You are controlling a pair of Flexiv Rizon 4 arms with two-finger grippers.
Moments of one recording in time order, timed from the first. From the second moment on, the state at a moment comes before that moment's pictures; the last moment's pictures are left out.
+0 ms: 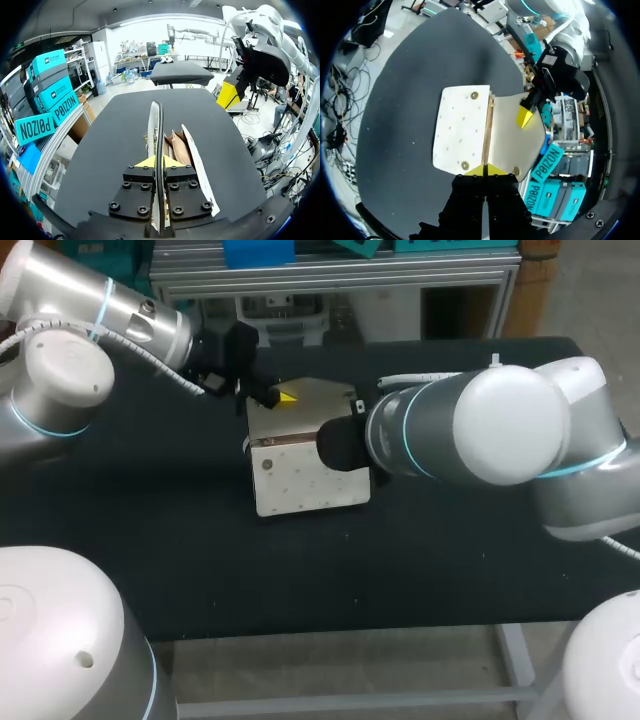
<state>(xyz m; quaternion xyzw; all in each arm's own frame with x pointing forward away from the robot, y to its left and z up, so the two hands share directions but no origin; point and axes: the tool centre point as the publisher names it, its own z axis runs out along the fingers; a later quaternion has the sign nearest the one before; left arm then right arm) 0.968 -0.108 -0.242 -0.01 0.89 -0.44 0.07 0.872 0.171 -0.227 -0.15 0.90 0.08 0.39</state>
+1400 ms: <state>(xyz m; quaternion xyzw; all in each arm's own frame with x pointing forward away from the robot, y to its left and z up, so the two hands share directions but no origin) 1.011 -0.114 -0.311 0.01 0.90 -0.43 0.02 0.837 0.160 -0.336 -0.10 0.94 0.06 0.32</state>
